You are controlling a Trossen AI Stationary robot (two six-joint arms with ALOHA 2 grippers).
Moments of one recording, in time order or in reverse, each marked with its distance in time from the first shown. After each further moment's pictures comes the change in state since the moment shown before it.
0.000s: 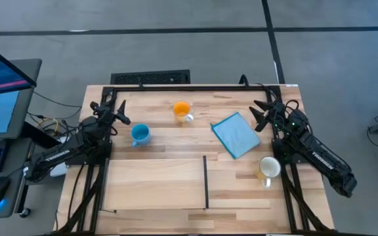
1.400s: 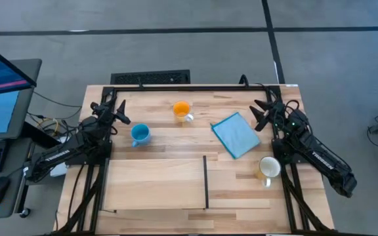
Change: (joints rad) left arm 0.000 0.000 0.000 0.000 -0.002 -0.072; right arm -0.001 0.000 0.000 0.000 0.023 0.010
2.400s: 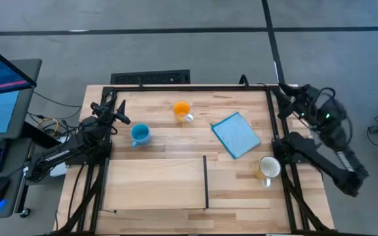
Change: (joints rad) left arm 0.000 0.000 0.000 0.000 0.001 -0.022; right arm -0.028 0.181 0.641 -0.390 0.059 0.073
